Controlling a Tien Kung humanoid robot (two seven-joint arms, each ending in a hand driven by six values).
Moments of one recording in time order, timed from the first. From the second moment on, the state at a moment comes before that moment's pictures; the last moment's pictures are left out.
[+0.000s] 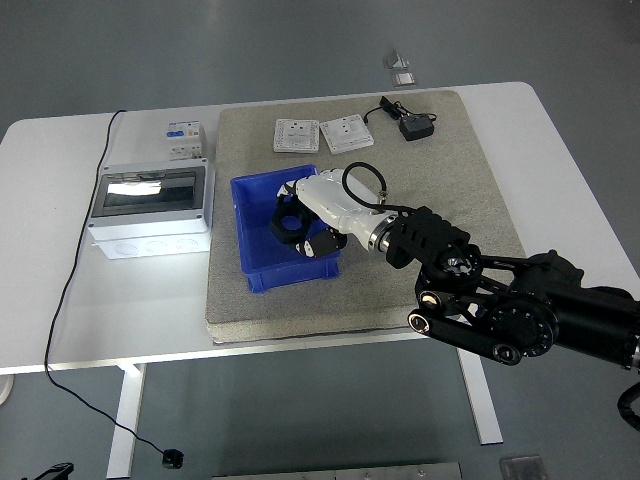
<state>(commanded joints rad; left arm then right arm) -0.22 0.12 -0.80 -0.32 0.64 -0.07 0.63 0.91 -0.11 0.25 1.11 -1.75 -0.26 -0.20</state>
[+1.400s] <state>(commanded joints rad) -0.22 0.11 -0.81 -0.32 0.66 -0.07 0.64 0.75 -0.27 0.45 1.10 -1.65 -0.17 -0.34</state>
